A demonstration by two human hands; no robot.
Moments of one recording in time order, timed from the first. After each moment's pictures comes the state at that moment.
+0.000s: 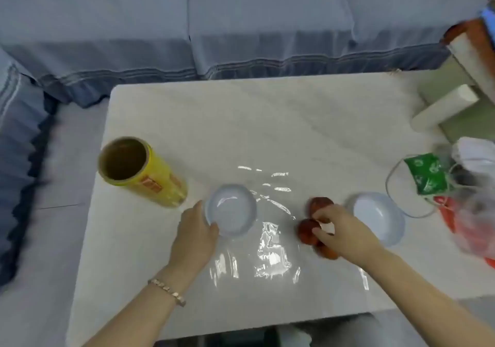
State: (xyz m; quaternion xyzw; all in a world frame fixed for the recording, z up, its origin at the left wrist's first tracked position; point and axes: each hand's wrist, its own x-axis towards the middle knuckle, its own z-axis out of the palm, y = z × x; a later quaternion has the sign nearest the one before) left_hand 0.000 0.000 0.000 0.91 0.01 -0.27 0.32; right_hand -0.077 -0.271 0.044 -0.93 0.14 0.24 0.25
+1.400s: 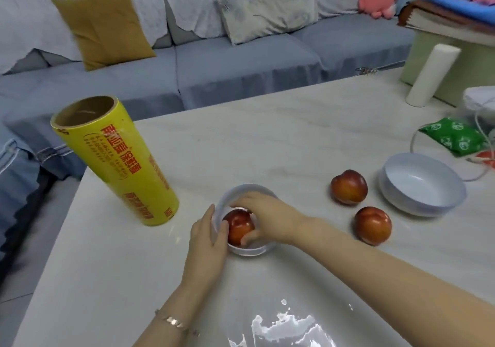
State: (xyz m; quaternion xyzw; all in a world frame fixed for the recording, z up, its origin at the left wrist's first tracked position) left_hand -0.030 0.004 -0.156 0.87 -0.08 -0.10 0.48; right_hand -0.041 -0.155 -0.113 -0.95 -0.09 0.11 0.29
